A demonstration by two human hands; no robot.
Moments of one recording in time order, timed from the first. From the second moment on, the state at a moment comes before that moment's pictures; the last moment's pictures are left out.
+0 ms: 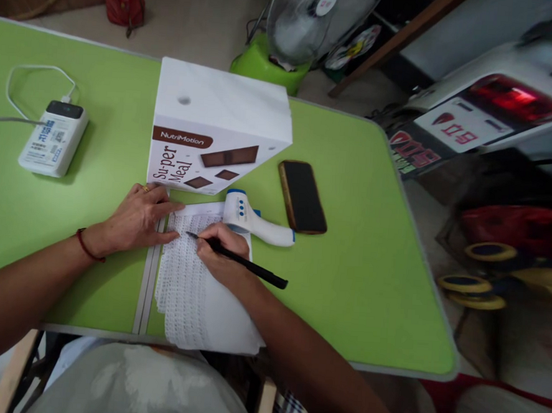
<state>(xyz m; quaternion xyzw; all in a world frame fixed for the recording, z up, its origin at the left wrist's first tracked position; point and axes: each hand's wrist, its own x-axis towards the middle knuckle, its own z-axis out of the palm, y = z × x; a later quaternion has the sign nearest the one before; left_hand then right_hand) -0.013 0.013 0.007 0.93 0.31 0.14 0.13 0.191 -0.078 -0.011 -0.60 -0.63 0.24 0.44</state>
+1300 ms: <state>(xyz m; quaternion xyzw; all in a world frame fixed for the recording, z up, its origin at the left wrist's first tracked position) -0.012 0.020 0.024 0.69 0.39 0.42 0.45 0.205 -0.087 0.051 -0.47 -0.49 0.40 0.62</state>
